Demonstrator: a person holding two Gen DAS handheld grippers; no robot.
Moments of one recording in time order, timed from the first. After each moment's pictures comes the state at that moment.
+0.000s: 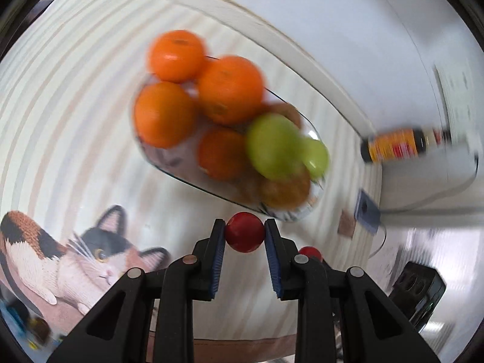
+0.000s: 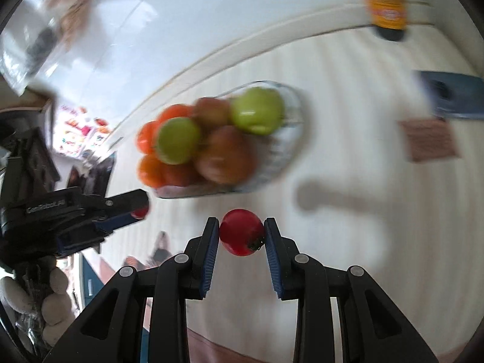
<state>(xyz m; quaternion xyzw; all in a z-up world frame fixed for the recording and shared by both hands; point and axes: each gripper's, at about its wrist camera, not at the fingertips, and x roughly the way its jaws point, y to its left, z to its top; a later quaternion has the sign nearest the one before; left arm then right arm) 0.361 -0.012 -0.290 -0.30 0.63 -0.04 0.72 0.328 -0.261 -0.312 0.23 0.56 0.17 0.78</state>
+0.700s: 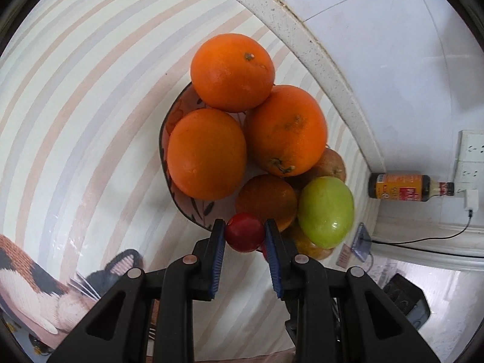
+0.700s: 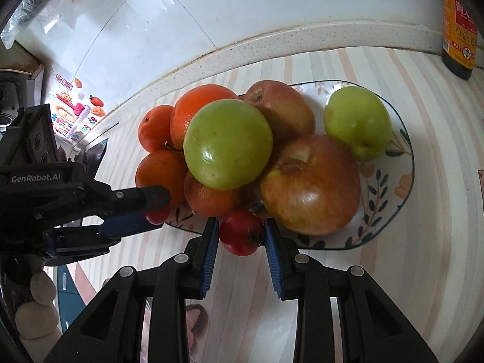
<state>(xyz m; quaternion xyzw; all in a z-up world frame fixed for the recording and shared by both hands) 0.398 0.040 -0.331 -0.36 0.63 -0.04 0.69 0.373 -0.154 -0.347 0.16 0.55 0.17 0.80</state>
